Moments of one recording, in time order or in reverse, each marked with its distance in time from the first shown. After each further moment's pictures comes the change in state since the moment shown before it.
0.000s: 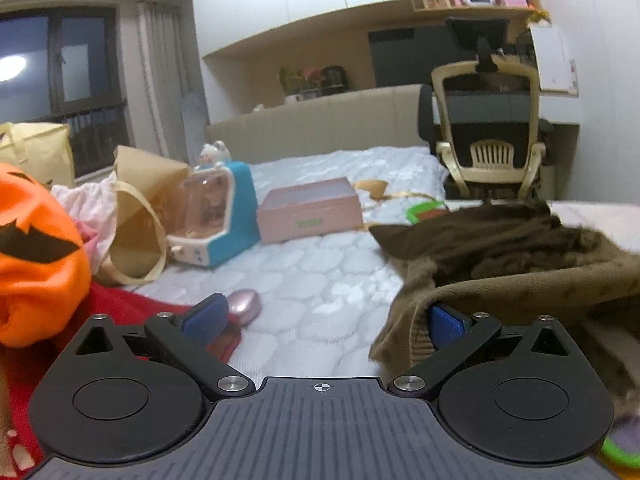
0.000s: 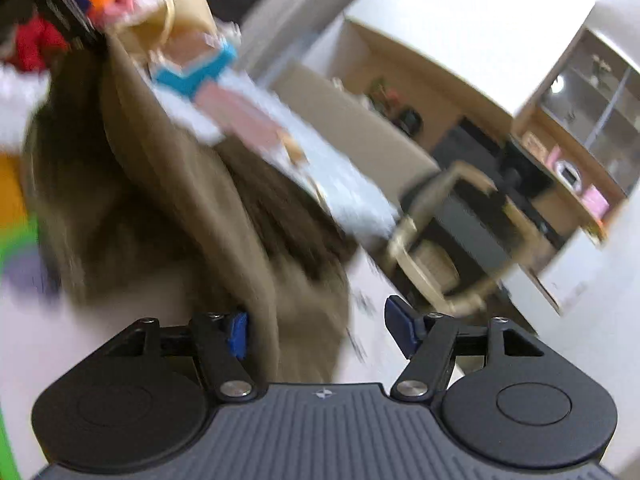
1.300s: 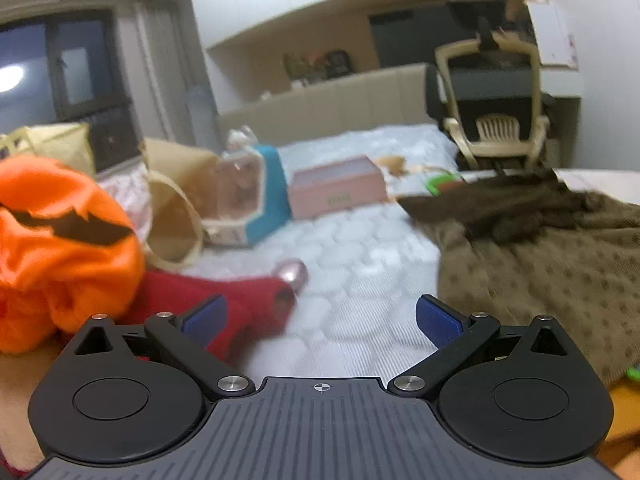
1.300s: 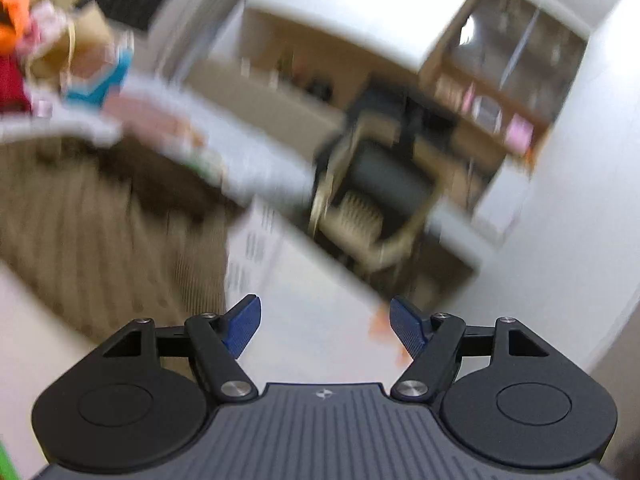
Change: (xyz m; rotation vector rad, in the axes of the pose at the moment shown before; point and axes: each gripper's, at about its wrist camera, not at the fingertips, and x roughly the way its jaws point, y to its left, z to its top) left arm -0.036 0.044 -0.013 0.034 0.069 0.004; right arm -0.055 -0.087 -0.060 0.216 0.085 -0.155
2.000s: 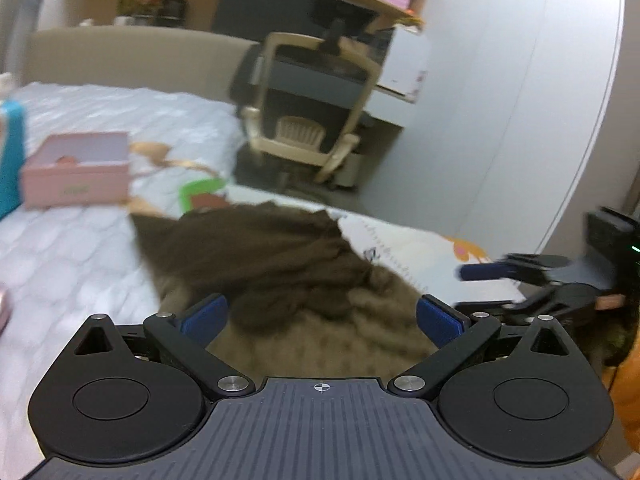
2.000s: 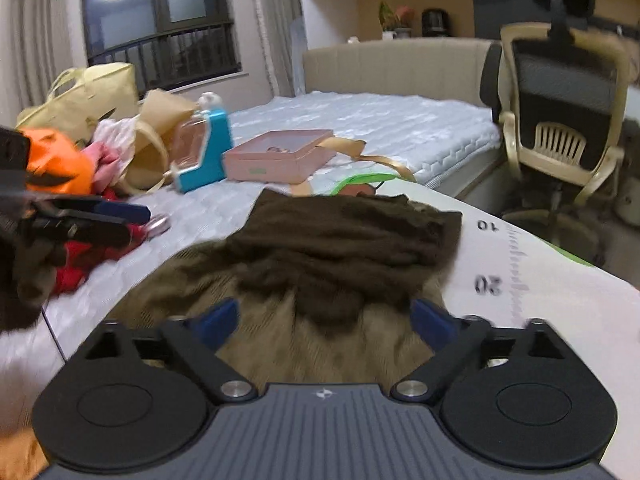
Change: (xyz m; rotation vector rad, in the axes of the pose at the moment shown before) left arm 0.115 -0.082 0.108 -0.178 0.078 -0.751; right arm 0.154 0.029 0.124 0.390 0.098 0.694
